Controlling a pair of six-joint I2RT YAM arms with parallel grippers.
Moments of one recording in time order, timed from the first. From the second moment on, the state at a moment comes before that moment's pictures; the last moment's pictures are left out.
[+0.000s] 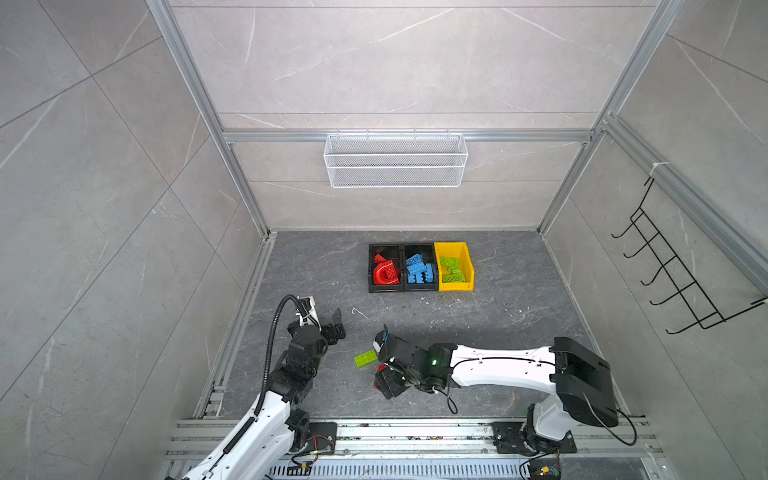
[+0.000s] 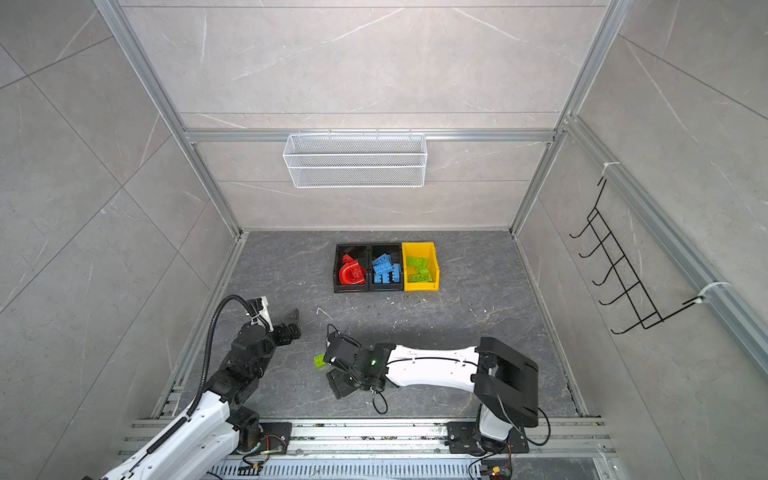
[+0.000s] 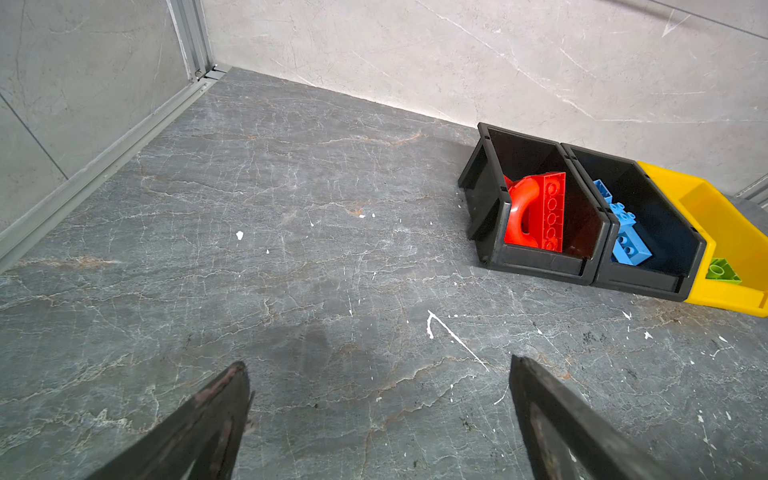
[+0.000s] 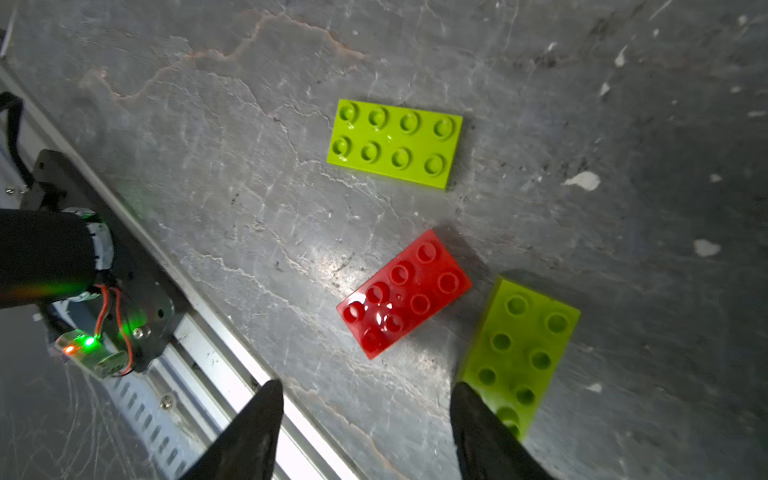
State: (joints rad) left arm -0.40 0.68 0.26 0.05 -0.34 -0.36; right arm 1.24 1.69 1.06 -0.41 -0.01 0.64
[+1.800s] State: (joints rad) left arm -0.40 0.67 0.25 0.05 -0.38 -0.35; right arm 1.08 1.76 1.14 -0.37 -0.01 0.49
